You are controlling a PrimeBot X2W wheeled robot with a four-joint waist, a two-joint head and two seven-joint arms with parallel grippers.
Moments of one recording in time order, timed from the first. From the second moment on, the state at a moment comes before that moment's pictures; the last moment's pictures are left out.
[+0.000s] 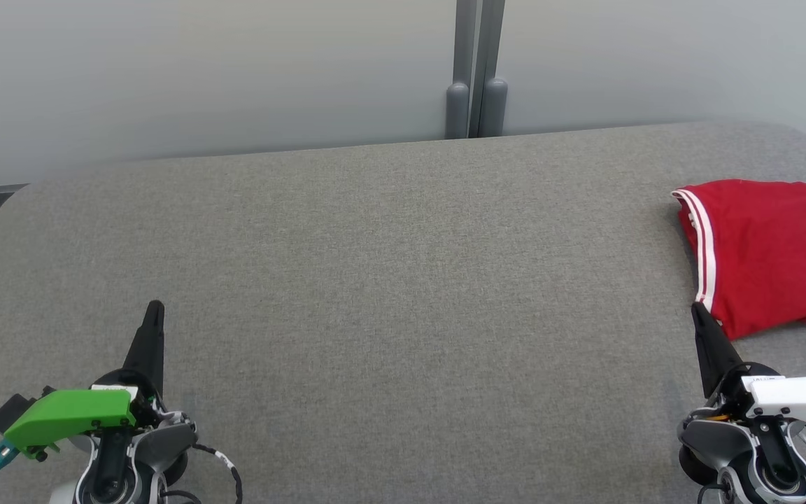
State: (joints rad) left arm -0.19 0.05 0.10 0.33 -1.61 -0.13 0.14; right arm -0.11 -0.05 -0.14 0.25 1.61 0.13 0.09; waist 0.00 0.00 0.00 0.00
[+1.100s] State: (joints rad) left arm -0.19 0.05 0.10 0.33 -1.61 -0.13 0.14; right arm -0.11 -0.05 -0.14 0.25 1.61 0.13 0.09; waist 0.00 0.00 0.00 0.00
